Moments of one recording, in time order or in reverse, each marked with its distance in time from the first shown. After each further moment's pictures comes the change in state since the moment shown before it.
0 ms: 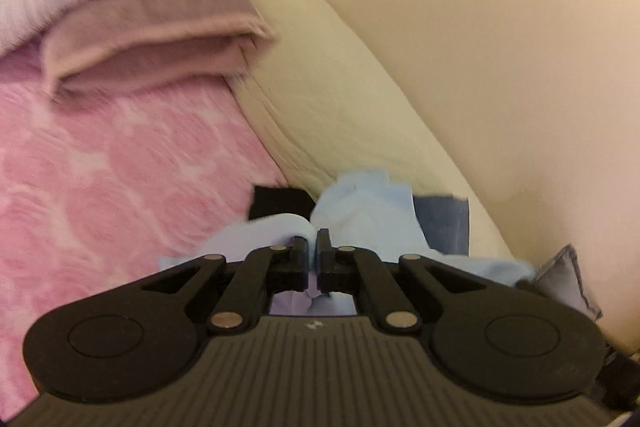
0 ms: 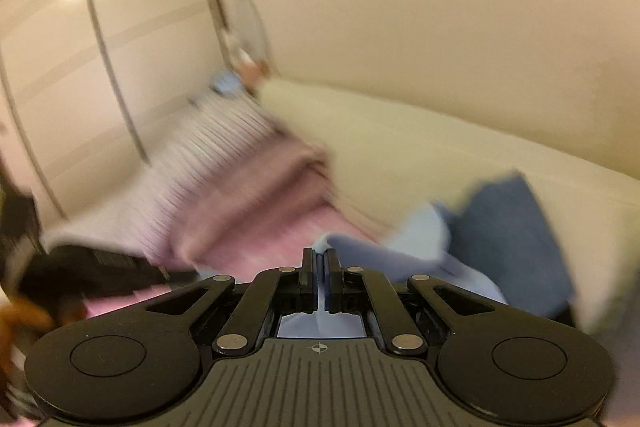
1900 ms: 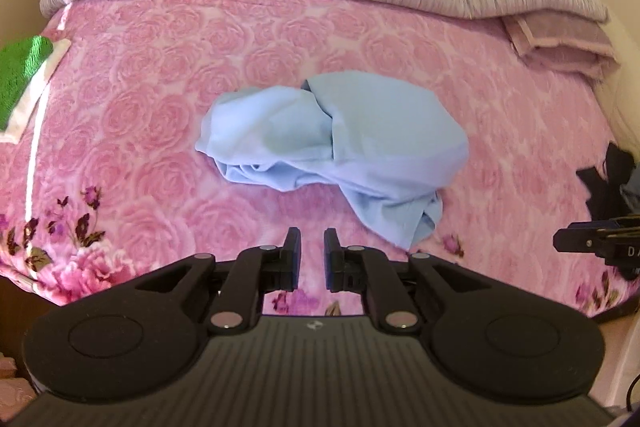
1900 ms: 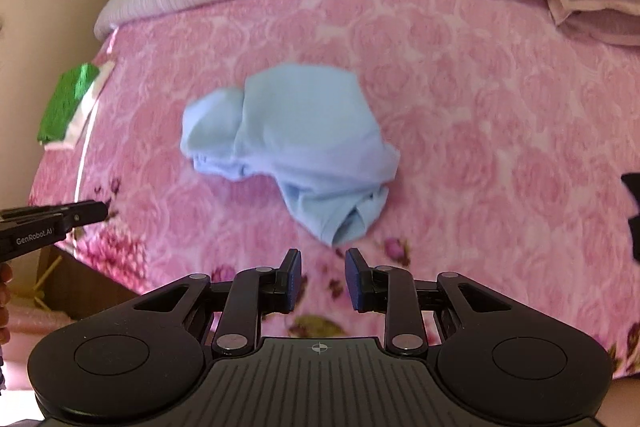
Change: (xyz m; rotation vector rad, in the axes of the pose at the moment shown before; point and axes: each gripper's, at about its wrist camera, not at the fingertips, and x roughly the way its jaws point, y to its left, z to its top) left arm -0.507 0.213 -0.304 -0.302 0.025 0.873; right arm -0.040 0.471 -0.220 -0.582 0.885 0.437
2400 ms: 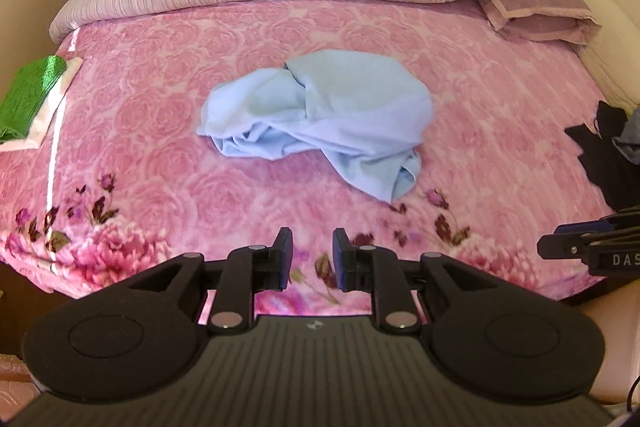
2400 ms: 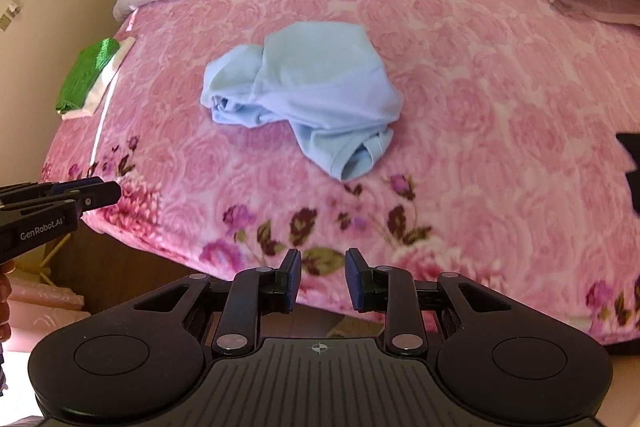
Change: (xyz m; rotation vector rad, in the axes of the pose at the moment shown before) left arm -0.059 -0.057 -0.085 0.067 -0.043 0.045; right arm -0.035 0.005 -0.100 -0.007 -0.007 0.021
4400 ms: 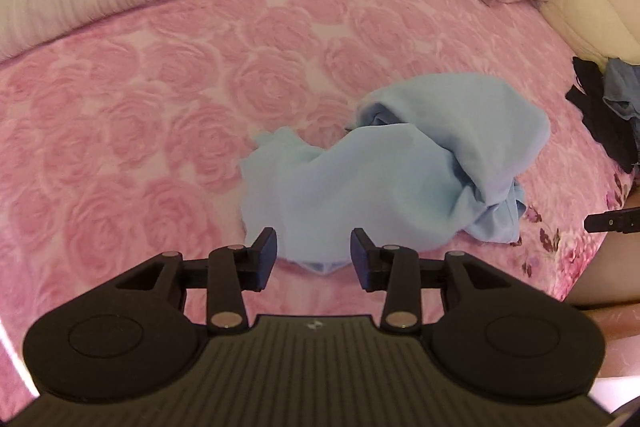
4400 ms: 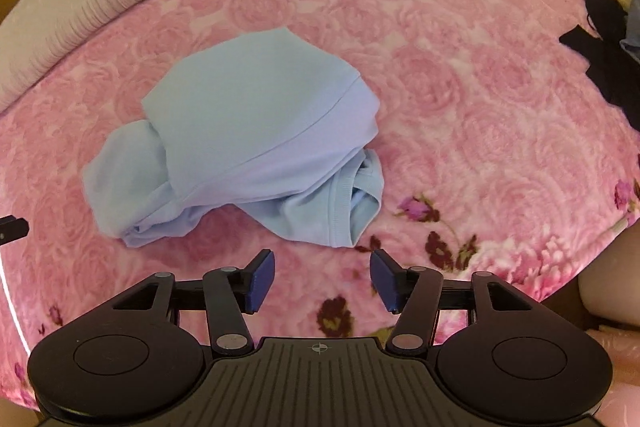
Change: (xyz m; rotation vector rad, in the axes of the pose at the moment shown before) left arm 0.264 0.234 0.185 0.303 0.145 -0.351; right arm 0.178 0.058 0.117 0.500 0.008 -0.319
